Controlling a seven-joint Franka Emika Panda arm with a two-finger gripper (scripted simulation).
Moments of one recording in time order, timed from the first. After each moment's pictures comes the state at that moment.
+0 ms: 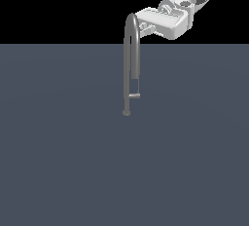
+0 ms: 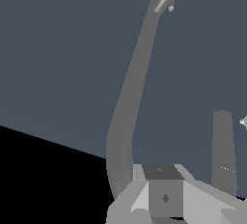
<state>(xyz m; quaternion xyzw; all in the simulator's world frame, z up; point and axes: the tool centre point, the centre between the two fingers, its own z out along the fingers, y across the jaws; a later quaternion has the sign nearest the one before) 0.049 -0.047 0.316 -0.78 0.35 0.39 0.34</state>
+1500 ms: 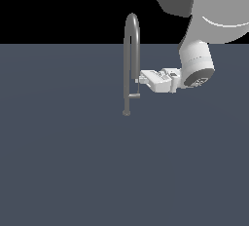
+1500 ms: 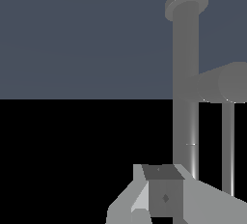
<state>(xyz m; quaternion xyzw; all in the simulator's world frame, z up) 0.103 -0.051 0.148 -0.53 0.47 0.53 0.47</state>
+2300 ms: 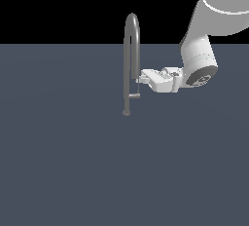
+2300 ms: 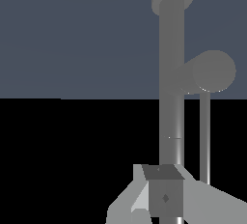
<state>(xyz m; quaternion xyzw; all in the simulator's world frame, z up) 0.091 -0.052 0.153 -0.53 0.47 0.53 0.47</state>
